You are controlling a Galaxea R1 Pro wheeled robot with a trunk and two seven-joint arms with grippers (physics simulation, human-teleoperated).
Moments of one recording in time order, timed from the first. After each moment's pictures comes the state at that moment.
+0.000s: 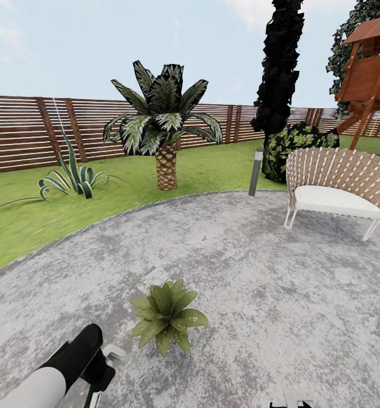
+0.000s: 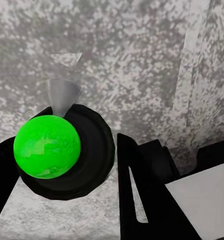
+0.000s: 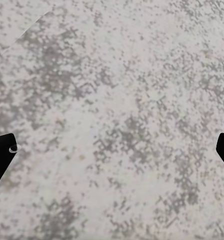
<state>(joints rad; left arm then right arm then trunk) -0.61 0.12 -0.16 -0.50 -0.52 0.94 -0.66 -0.41 -0.03 -0.66 -0.07 0.75 -0.27 -0.18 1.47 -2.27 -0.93</state>
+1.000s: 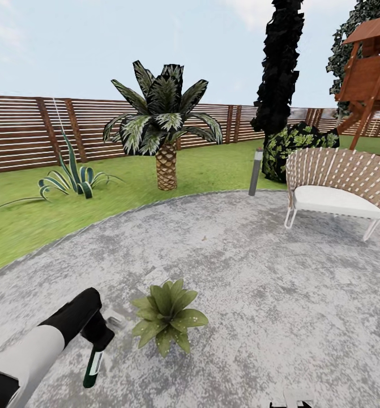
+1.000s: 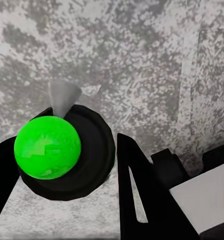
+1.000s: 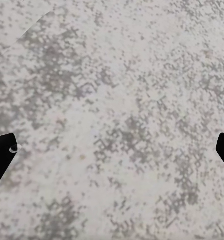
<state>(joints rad) -0.80 0.20 -0.33 -0.49 -0.55 0.95 -0.90 -0.41 -0.03 -0.66 -0.07 0.75 -0.27 -0.18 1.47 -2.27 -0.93</state>
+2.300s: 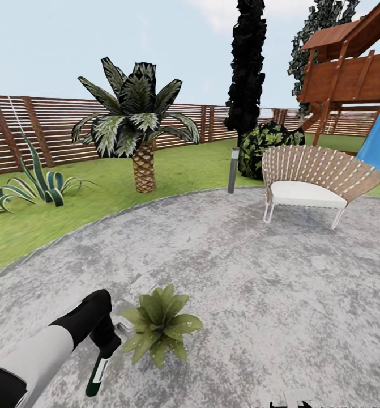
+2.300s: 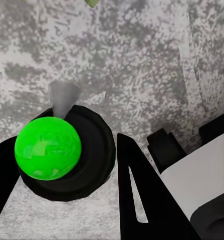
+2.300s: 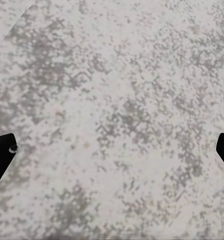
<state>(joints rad) -0.80 0.16 -0.43 -0.50 -0.65 0.95 -1.05 -0.41 -0.03 -0.66 -0.08 0.75 -0.27 -0.18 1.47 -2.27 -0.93</state>
